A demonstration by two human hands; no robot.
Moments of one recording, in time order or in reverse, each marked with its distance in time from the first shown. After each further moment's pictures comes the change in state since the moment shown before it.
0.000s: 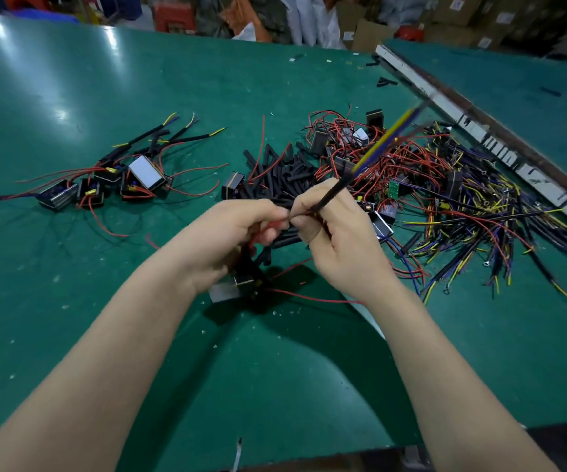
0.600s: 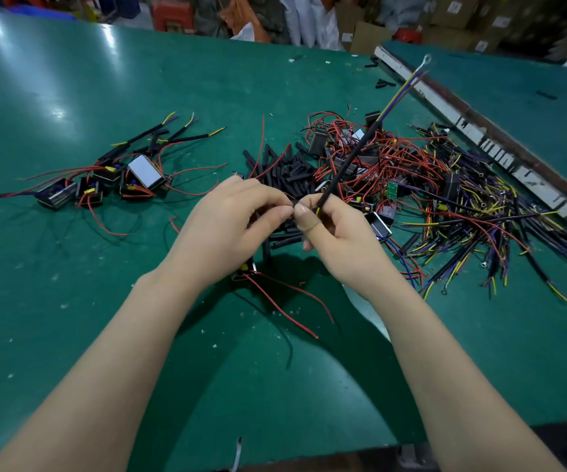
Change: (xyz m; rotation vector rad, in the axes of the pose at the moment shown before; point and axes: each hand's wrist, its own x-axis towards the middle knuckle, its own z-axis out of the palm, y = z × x) left_hand 0.003 -0.007 -0.013 0.936 0.225 0.874; right_hand 0.002 0.002 0.001 0.275 -0.087 0.450
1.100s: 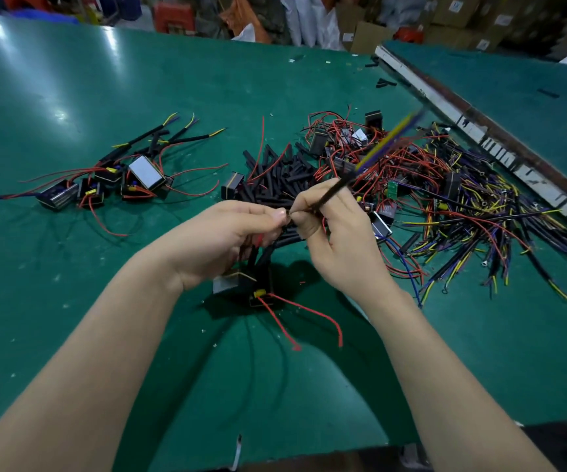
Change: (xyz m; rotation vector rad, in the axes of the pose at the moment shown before) left_hand 0.002 0.008 -0.007 -0.984 -0.408 -0.715; right_hand -0.001 -0.001 0.002 -0.293 0.177 -0.443
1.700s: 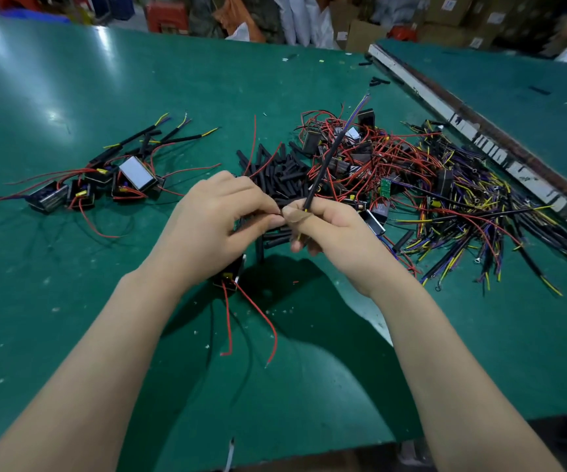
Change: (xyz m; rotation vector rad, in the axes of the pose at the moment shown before) left_hand 0.007 -0.005 -0.009 1.071 0.359 0.870; right_hand 0.006 0.005 -0.007 0.518 -0.287 0.584
